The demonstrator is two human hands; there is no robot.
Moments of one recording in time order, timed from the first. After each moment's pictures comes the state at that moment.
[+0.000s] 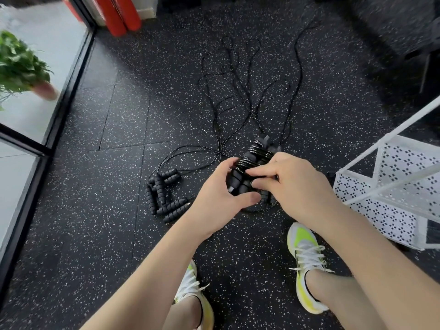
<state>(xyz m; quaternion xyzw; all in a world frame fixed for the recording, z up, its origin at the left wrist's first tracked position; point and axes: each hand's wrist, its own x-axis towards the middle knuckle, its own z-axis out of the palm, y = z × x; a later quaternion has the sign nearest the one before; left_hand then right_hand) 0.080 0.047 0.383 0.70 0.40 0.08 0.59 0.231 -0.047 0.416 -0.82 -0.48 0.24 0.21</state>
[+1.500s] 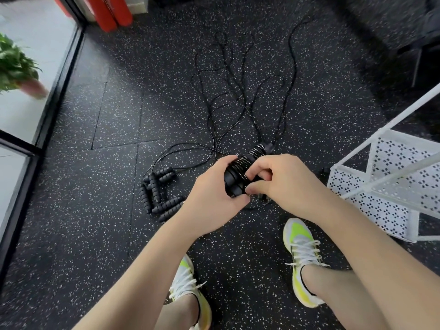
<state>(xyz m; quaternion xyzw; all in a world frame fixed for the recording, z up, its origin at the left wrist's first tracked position) 0.080 0.049 0.390 0.81 0.38 0.04 0.44 0.243 -0.045 0.401 -0.77 -0.47 0.34 0.29</state>
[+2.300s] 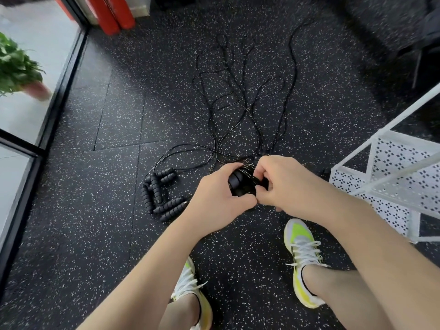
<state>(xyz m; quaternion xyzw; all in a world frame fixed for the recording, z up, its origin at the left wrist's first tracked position) 0.086 0.040 0.399 0.79 0.40 0.01 0.46 0.239 -0.051 0.421 -0.77 -0.55 0.29 0.17</state>
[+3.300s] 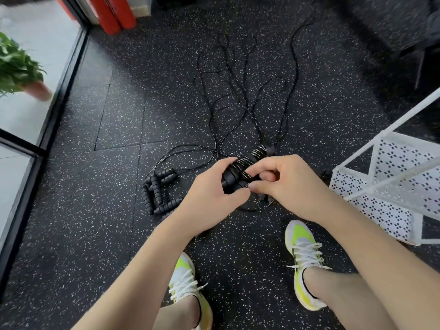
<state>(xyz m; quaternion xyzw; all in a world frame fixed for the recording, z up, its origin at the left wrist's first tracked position) 0.079 0.053 0.400 0.79 0.40 0.03 0.46 0.241 -0.050 0.406 -0.74 -0.44 0.36 0.36</state>
